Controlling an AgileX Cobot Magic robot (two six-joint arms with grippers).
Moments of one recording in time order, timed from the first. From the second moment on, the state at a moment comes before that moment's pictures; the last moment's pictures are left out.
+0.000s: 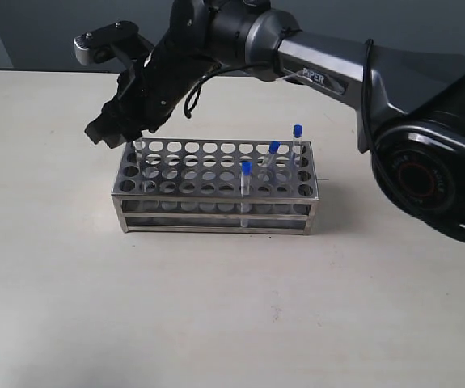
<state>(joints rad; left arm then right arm) -0.04 0.00 0.00 0.47 0.30 -0.52 0.84 2.39 -2.14 0.47 0.86 -0.50</state>
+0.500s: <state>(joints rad) -0.04 0.00 0.00 0.47 0.30 -0.52 0.84 2.29 -2.14 0.39 0.88 -0.45</state>
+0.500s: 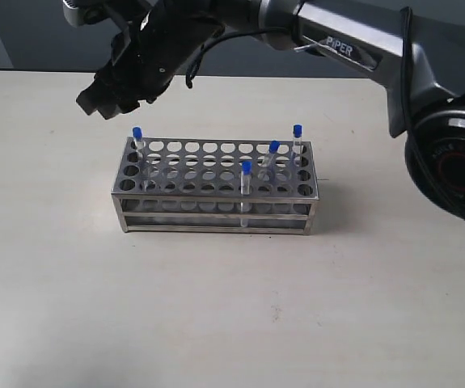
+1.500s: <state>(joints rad) -0.04 0.00 0.00 0.47 0.30 -0.52 0.84 2.02 -1.73 -0.03 1.22 -0.07</state>
